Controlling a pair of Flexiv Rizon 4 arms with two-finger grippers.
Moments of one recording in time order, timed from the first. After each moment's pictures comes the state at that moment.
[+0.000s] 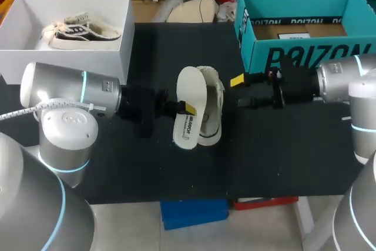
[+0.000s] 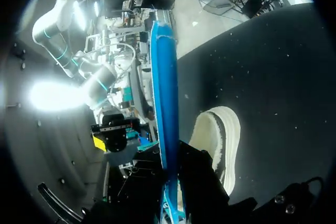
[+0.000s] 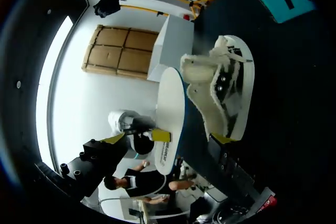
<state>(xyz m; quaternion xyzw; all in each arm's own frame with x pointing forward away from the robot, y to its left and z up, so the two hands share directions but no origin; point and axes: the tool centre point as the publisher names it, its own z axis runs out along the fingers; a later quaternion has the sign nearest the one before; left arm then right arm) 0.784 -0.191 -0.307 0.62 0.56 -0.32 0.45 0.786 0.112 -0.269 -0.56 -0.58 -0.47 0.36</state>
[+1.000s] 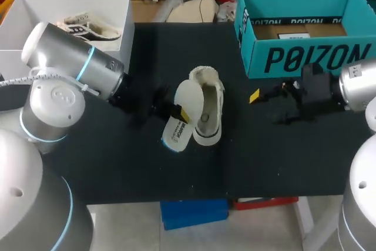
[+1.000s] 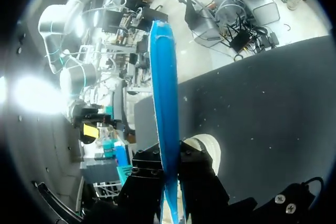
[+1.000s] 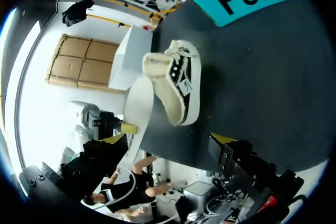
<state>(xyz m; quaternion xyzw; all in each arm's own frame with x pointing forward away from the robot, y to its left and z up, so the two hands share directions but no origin) 0.758 -0.177 -0.308 0.66 0.59 -0.35 0.30 0.736 0.058 -0.272 -0.68 -0.58 -0.37 0.23</state>
